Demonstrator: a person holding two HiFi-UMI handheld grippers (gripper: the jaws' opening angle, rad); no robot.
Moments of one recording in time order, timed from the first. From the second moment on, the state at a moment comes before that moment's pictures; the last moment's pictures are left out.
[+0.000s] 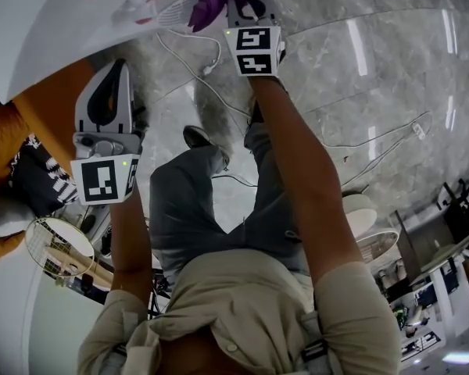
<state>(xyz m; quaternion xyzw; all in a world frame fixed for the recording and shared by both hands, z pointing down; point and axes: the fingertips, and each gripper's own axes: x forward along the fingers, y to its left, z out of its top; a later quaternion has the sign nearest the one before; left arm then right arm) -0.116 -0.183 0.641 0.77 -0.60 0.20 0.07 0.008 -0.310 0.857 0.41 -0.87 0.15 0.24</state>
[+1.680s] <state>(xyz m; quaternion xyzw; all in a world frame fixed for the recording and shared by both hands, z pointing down) -0.187 -0.146 0.434 0.72 -0.64 0.25 0.09 0.020 -0.360 0.543 0.41 -0.88 0.02 0.24</state>
